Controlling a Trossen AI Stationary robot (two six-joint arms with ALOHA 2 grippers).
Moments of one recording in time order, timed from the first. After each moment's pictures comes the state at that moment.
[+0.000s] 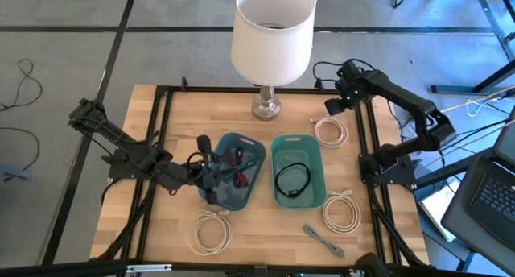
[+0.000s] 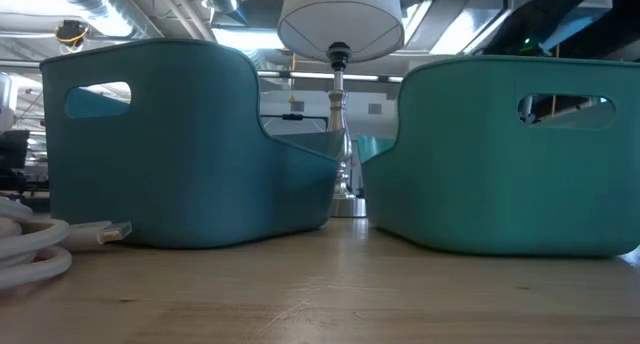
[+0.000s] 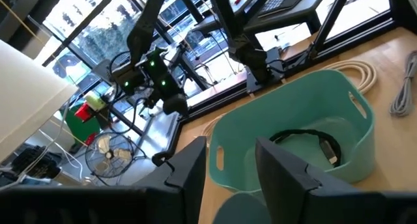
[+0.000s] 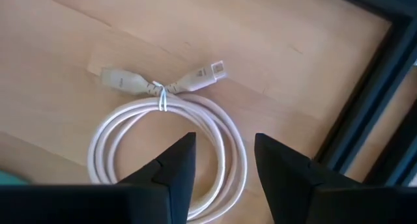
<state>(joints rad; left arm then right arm) -0.55 1.20 0.99 -0.09 -0.85 0.36 -1.00 1.41 0.99 -0.96 -0.02 0.15</state>
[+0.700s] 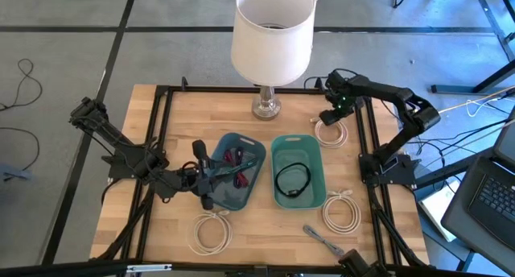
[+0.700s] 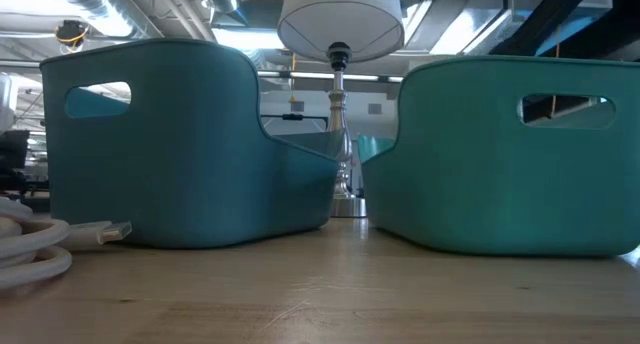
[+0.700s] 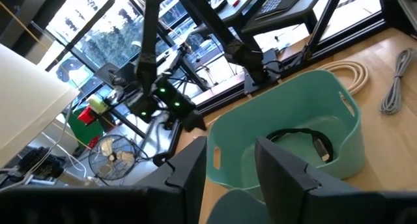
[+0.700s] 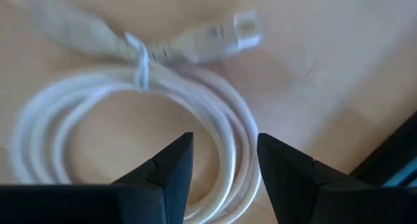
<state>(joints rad) -0.63 1.20 0.99 -0.11 -0.93 0.35 -0.96 1.62 0.93 -0.89 -0.01 0.06</state>
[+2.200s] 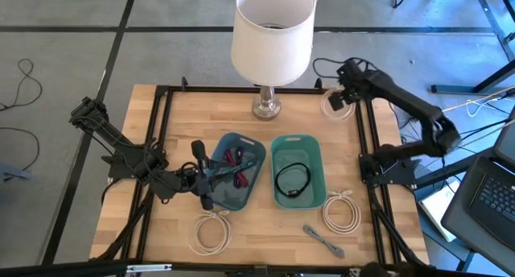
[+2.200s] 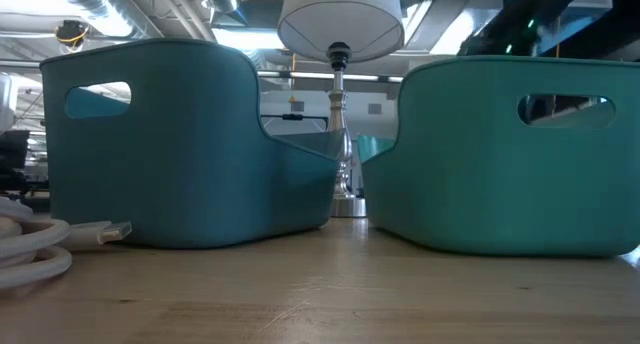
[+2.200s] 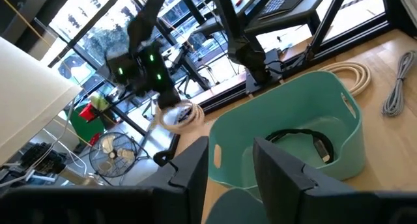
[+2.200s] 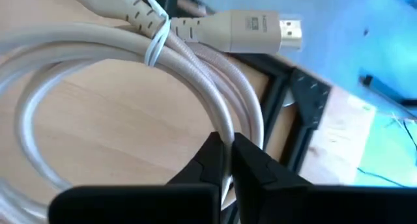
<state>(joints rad) -0.63 1.20 0.99 -0.11 -0.94 0.33 -0.93 1.31 1.03 -0.95 0.31 0.13</state>
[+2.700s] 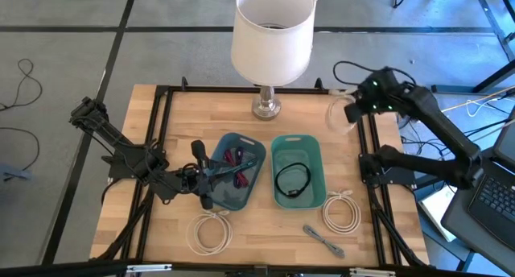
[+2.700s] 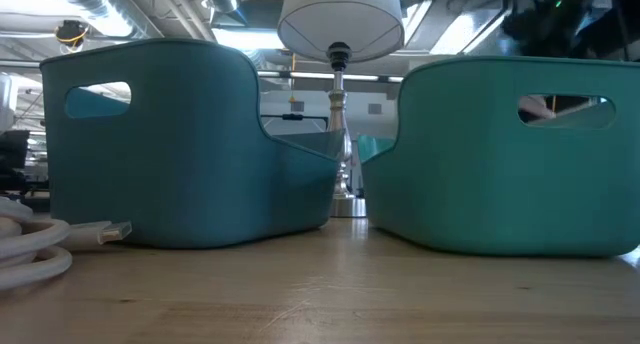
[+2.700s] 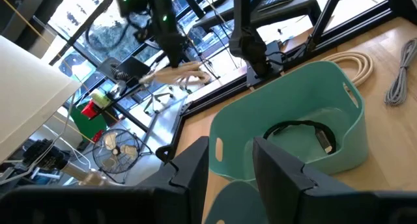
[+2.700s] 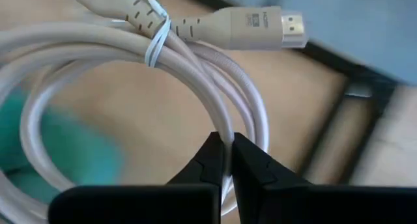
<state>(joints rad) -0.63 1.20 0.99 -0.15 -0.95 0.33 -0.81 0.89 1.08 -1.19 0.02 0.21</state>
